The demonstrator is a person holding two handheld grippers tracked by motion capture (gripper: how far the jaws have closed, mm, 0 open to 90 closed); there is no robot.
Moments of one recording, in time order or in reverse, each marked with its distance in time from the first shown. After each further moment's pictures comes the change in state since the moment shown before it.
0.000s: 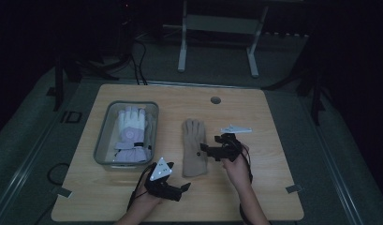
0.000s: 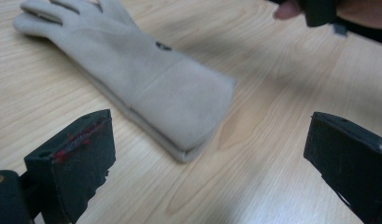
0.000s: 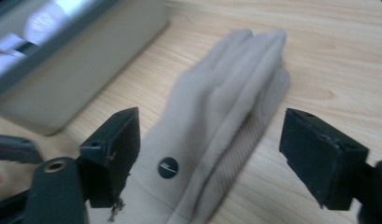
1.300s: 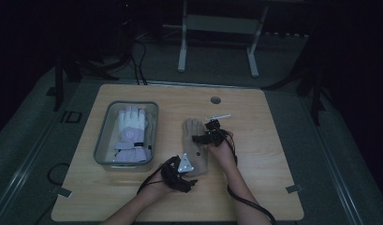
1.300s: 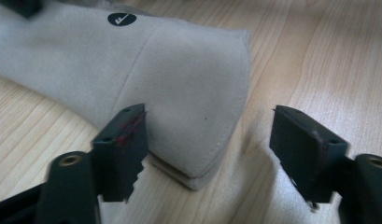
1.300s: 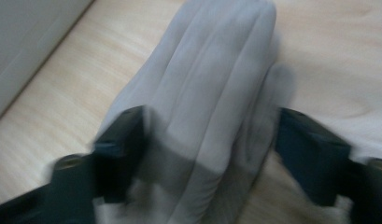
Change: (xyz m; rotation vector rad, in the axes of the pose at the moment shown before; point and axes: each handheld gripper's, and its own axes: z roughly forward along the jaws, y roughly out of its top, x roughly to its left) left arm -0.001 0.023 0.053 0.307 -0.004 0.279; right arm -0.028 0.021 0.087 0.215 -0.075 0.080
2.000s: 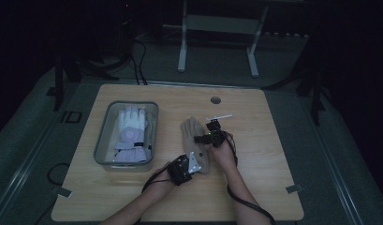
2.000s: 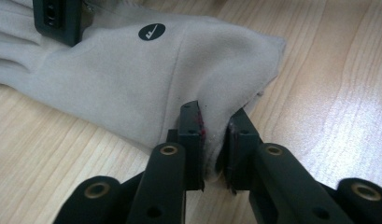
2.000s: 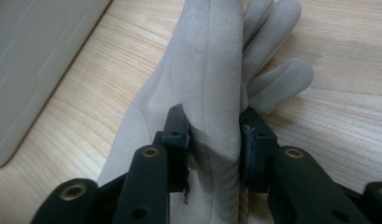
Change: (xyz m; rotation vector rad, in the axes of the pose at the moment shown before) left arm -0.009 0.018 0.008 0.071 0.123 0.097; right arm 0.001 -0.001 -0.005 0.038 0.086 0.064
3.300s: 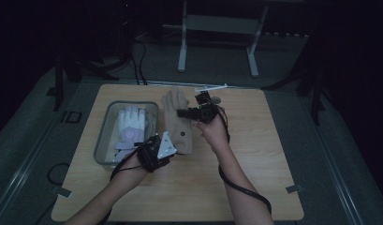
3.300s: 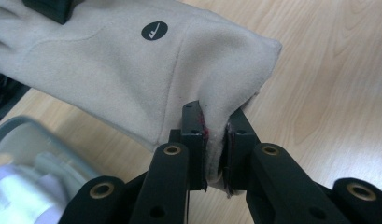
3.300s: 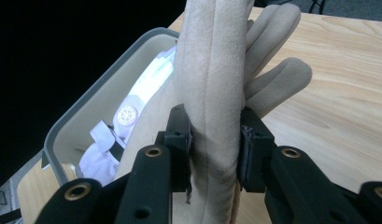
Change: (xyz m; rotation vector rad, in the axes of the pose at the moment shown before) left arm 0.053 0.008 -0.128 -0.089 0.098 -0.012; right arm 0.090 0.084 -0.070 -0.168 0.154 -0.134
